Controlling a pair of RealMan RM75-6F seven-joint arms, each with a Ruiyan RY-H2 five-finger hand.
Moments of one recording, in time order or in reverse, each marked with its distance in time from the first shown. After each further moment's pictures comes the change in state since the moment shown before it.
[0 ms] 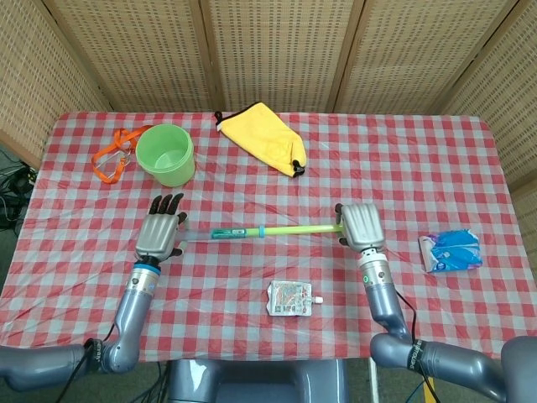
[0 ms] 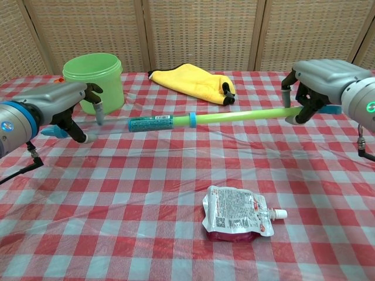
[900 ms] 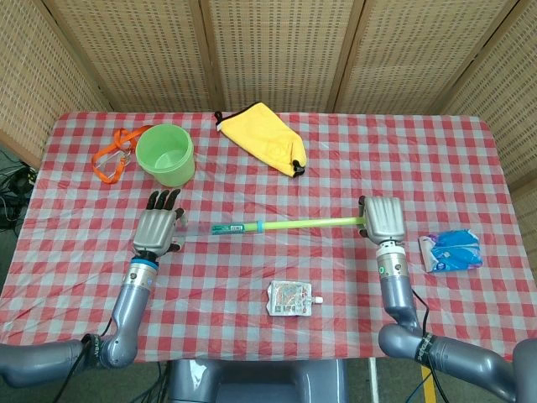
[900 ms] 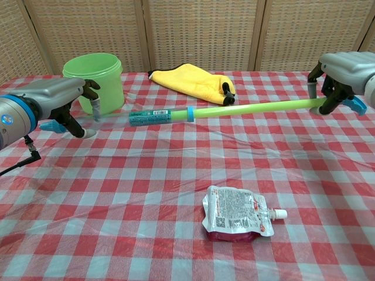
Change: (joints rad) left arm -0.014 0.015 -0.014 0.012 -0.025 -0.021 0.033; right arm -0.013 0.039 0.030 0.033 0.084 0.005 -0.027
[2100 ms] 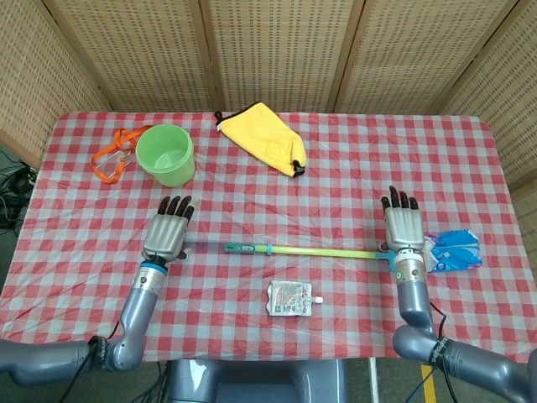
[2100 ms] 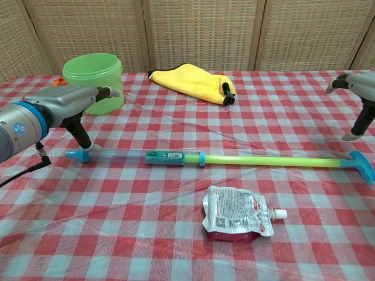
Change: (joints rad) left arm -0.025 -0.010 0.027 -0.034 -0.014 0.006 0.074; right arm -0.040 0.059 -0.039 -0.020 0.106 -0.036 -0.021
